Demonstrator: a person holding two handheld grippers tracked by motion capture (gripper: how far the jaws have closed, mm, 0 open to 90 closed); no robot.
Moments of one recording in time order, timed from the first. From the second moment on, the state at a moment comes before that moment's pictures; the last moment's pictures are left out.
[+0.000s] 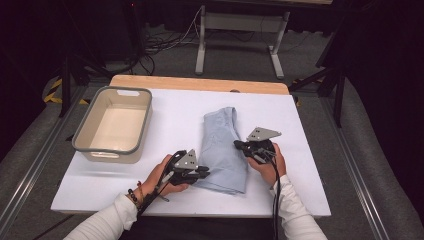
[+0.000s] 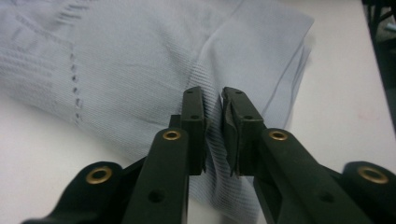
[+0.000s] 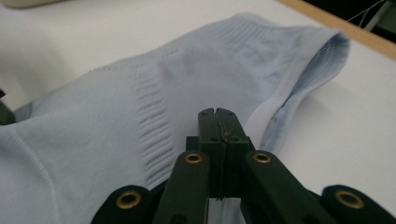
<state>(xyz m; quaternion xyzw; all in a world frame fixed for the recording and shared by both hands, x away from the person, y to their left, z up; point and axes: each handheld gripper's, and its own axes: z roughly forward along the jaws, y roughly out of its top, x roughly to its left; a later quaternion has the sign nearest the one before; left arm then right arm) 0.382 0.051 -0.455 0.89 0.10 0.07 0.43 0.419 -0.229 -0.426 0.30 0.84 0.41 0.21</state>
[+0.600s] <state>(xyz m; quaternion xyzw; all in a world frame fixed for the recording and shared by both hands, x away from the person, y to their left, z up) 0.376 0.050 -0.465 0.90 0.11 0.07 0.42 0.400 -0.208 -0.419 0.26 0.83 0.43 0.23</state>
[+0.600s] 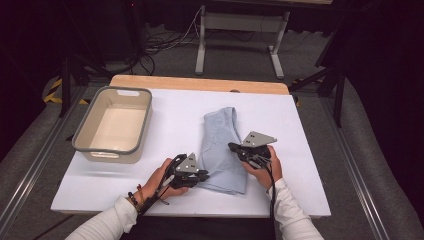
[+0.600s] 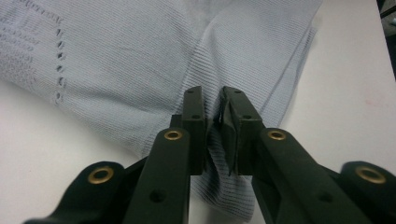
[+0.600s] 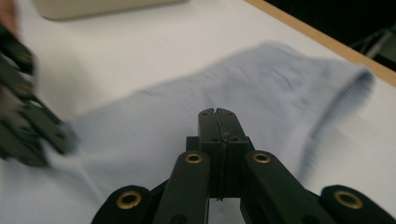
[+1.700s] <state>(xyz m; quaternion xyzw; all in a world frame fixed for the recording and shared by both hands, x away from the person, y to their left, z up) 0.433 0.025 -0.444 0.86 0.17 0.14 0.45 0.405 -0.186 -0.433 0.27 0.83 0.41 0.26</state>
